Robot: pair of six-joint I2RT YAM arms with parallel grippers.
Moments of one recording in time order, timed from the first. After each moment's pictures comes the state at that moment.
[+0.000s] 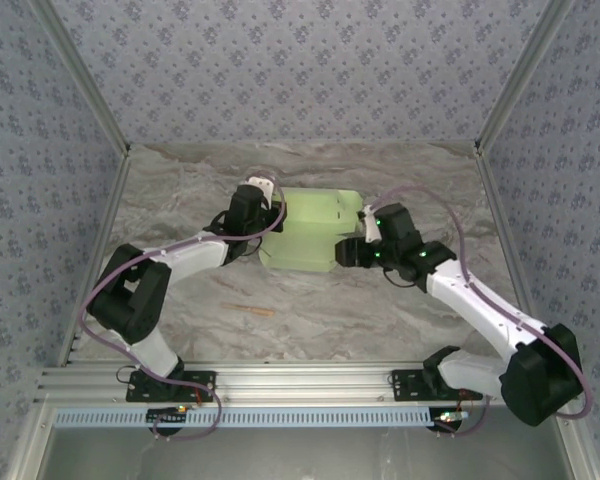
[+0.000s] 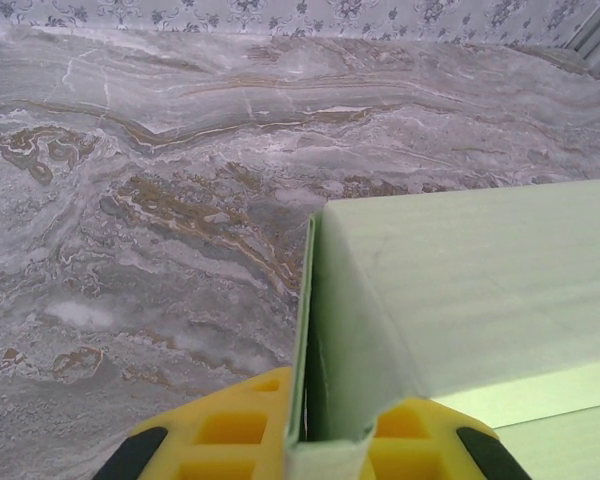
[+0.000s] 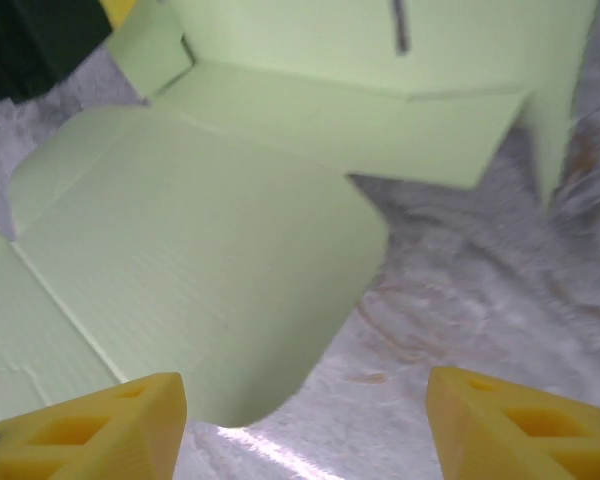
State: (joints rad) left arm -0.57 1.67 0.96 0.23 -0.01 -0.34; right arm 0.53 1.17 0.83 -0.43 -0.20 0.41
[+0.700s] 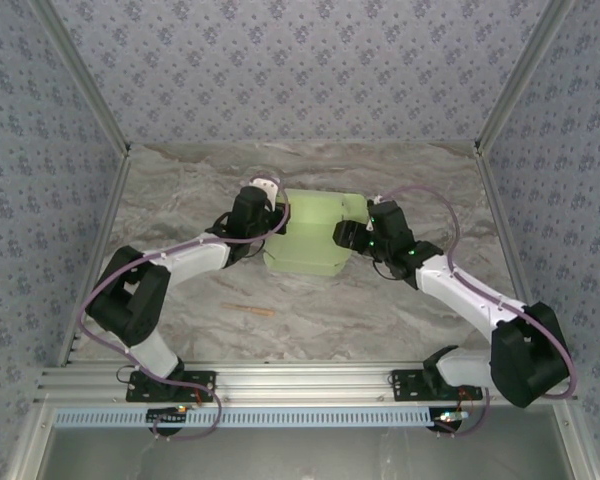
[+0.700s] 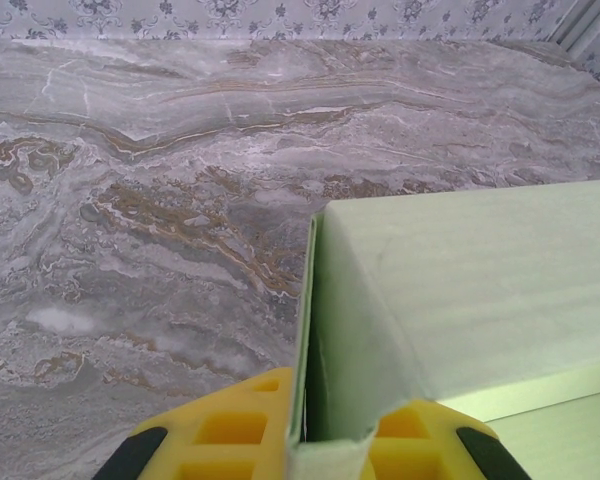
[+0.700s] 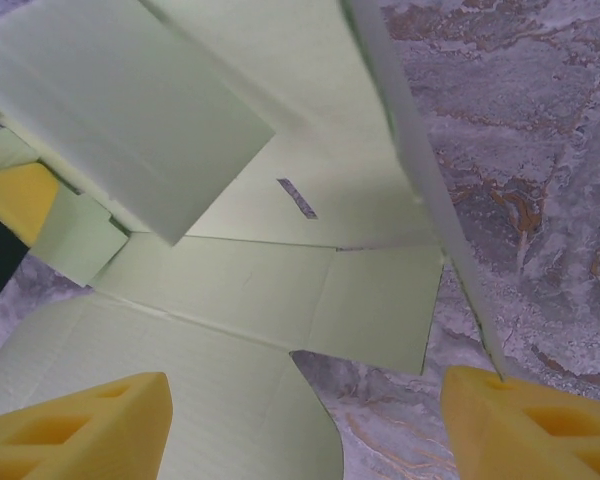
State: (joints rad) left arm -0.60 1.66 0.96 0.23 -0.02 -0.32; right arm 0.51 1.27 0.79 -0.18 -0.04 0.66
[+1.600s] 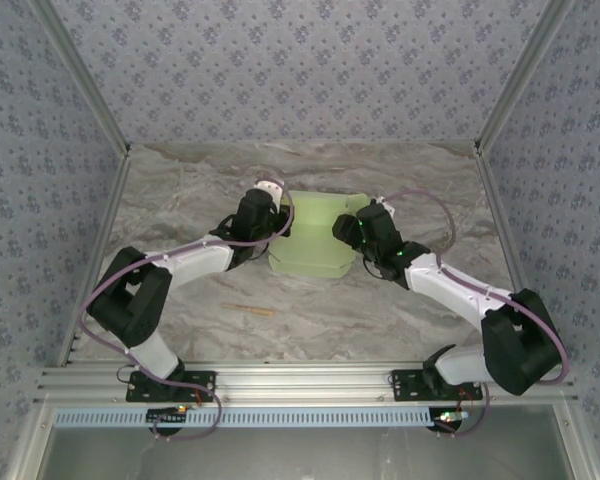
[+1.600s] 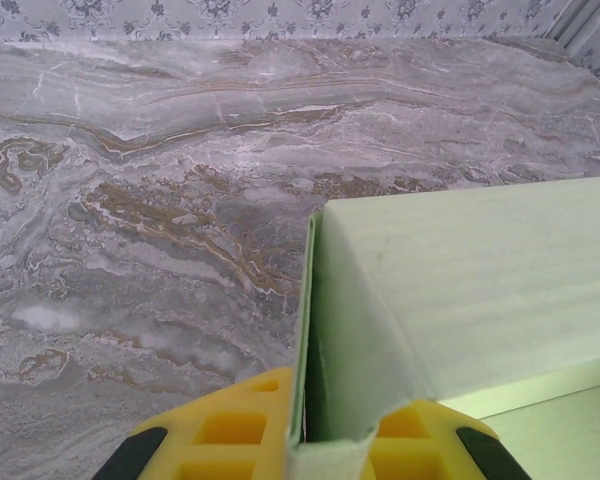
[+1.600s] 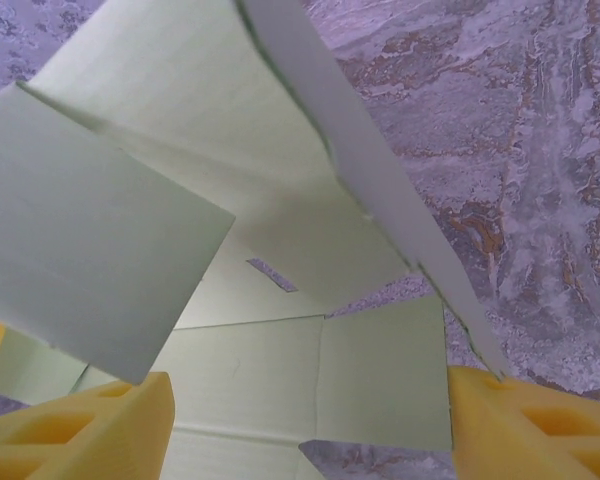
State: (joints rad) left arm -0.64 1.66 0.96 0.23 -0.07 -0.33; right arm 0.57 1.34 0.79 -0.10 0.19 0.86
